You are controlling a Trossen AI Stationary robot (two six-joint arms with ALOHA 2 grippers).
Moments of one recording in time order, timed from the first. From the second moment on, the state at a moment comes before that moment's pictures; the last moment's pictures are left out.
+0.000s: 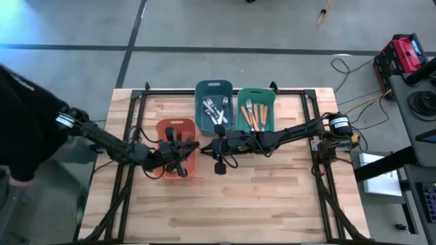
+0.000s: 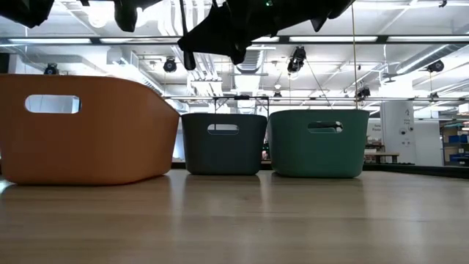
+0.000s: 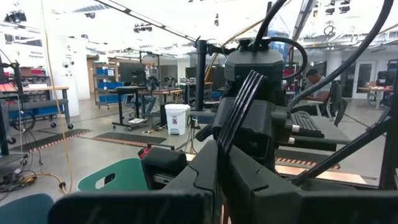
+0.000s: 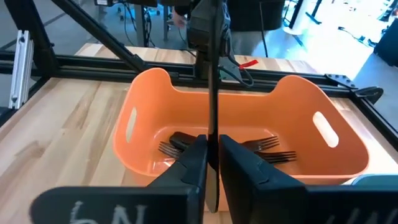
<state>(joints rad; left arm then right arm) -0.41 1.22 0.48 1.03 -0.73 0.16 0.07 1.79 1.22 0.27 0.06 -0.06</state>
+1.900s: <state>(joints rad) -0.38 0.90 0.47 -0.18 -0.93 -0.82 0.06 1.78 1.22 0.19 0.11 -0.02</state>
